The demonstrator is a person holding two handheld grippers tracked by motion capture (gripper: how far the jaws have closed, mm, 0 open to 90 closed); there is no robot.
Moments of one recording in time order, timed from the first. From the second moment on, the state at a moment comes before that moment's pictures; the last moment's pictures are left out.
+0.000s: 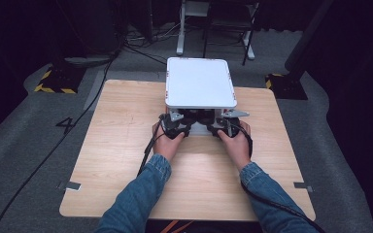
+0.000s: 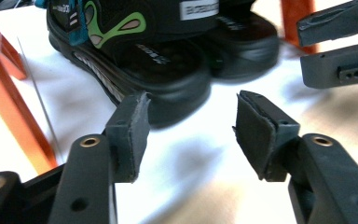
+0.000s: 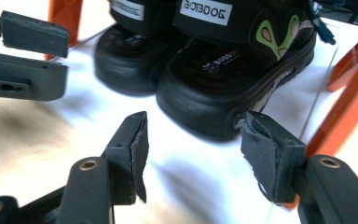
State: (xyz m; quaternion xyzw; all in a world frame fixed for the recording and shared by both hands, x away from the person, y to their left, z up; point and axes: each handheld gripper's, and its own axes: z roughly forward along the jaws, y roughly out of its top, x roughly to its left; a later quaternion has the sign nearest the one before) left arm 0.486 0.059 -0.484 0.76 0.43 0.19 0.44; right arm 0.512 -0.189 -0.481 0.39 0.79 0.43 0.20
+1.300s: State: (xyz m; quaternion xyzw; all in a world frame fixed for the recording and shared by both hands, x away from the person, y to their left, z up) left arm 0.370 0.235 -0.449 0.81 0.45 0.18 0.33; right arm 0.406 -0.342 -0.426 0.41 0.79 0.41 0.16
